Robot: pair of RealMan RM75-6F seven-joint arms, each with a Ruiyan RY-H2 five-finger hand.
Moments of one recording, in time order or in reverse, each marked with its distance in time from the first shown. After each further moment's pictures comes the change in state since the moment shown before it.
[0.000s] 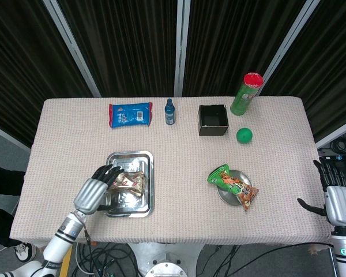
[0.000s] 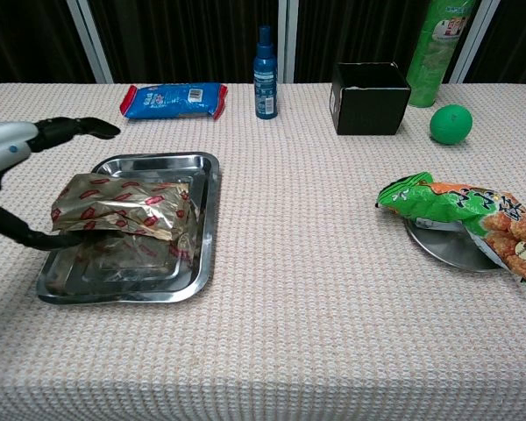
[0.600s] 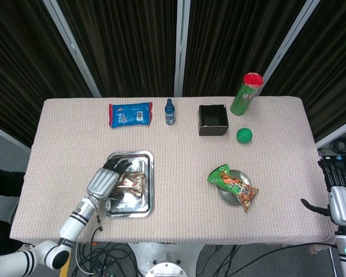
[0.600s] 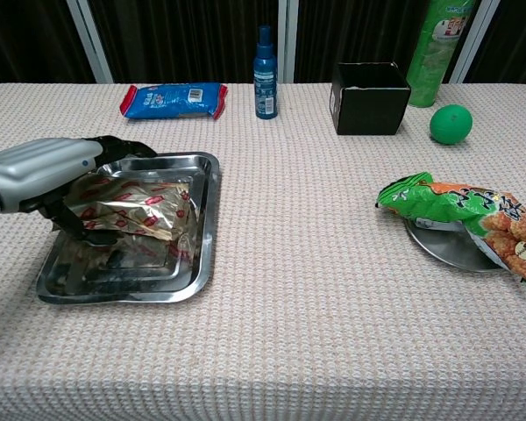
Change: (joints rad) left arm -0.133 -0.099 -0.042 0.188 -0.140 -0.143 0.054; right arm 0.000 -0.022 -0.002 0.079 0.016 -0.023 0.076
